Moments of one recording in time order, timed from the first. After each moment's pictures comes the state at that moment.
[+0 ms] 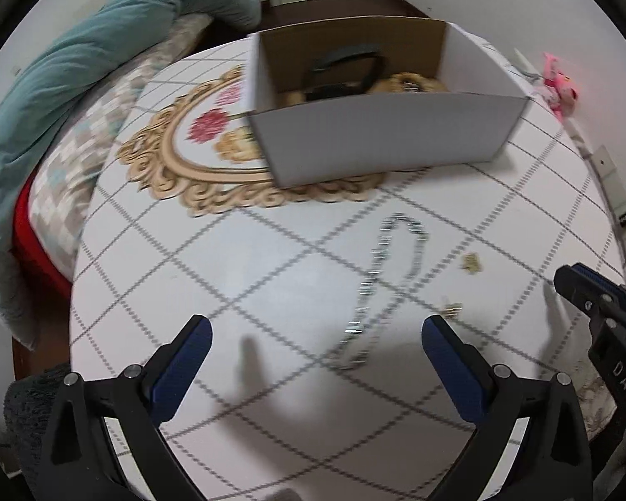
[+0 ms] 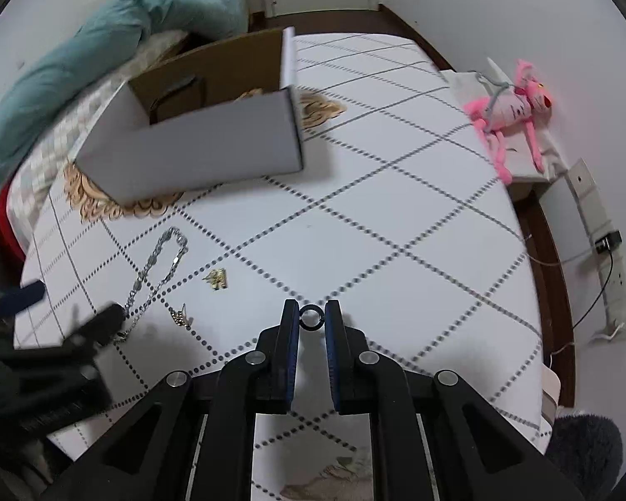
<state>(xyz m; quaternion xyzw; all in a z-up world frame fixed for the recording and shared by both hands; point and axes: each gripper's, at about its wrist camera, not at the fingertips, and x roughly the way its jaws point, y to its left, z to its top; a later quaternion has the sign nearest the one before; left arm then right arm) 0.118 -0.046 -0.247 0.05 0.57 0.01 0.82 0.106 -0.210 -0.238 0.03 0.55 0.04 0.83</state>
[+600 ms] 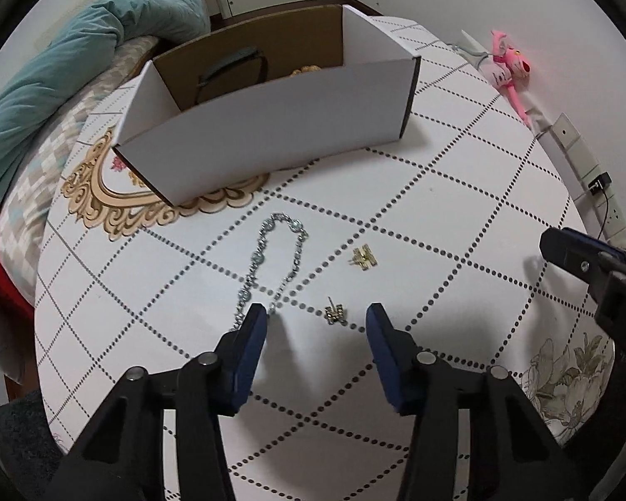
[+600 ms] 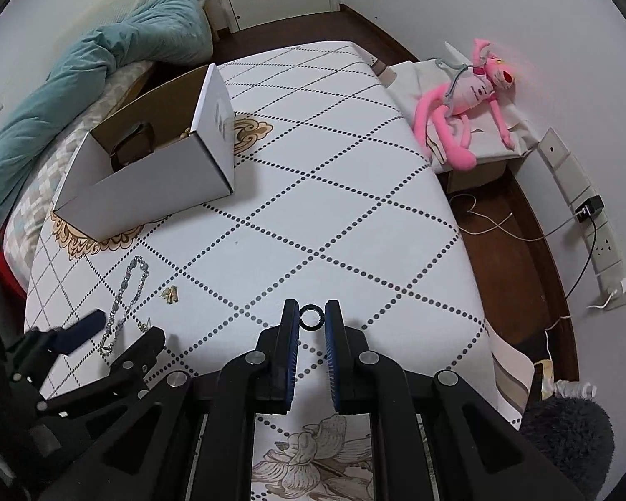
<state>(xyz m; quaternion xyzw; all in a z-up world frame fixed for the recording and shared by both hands) 0.117 -0.093 -0.259 0.07 0.56 -0.06 0.82 0.107 -0.259 -0.228 0.07 0.55 0.00 0.83</state>
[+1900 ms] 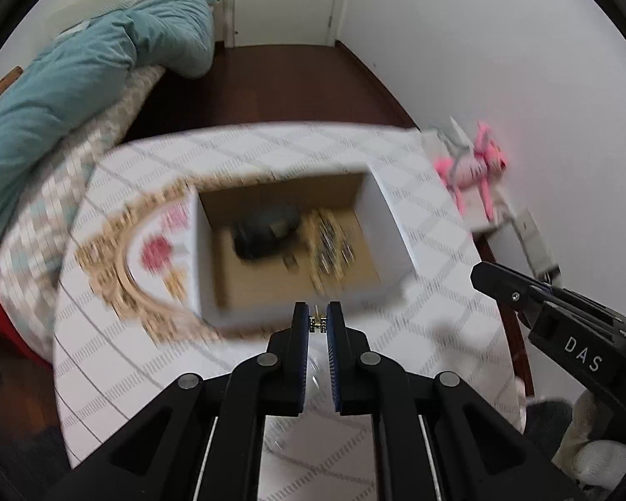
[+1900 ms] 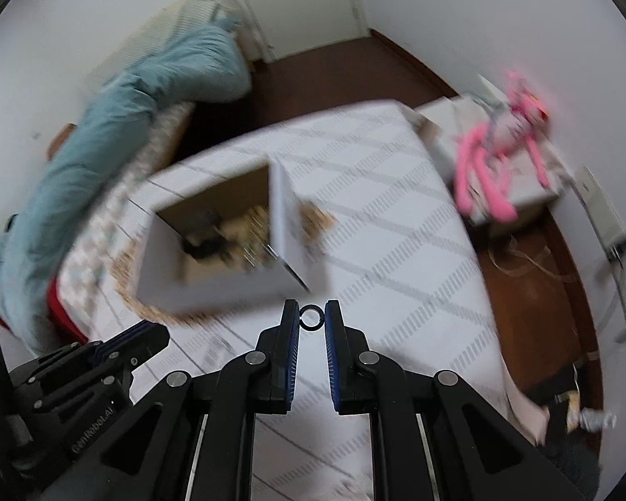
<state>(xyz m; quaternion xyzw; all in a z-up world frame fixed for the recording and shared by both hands) 0.190 -0.041 -0.146 -0.03 0.51 -0.10 0.86 0.177 -0.234 -0.148 0.12 0.50 0.09 0.85</state>
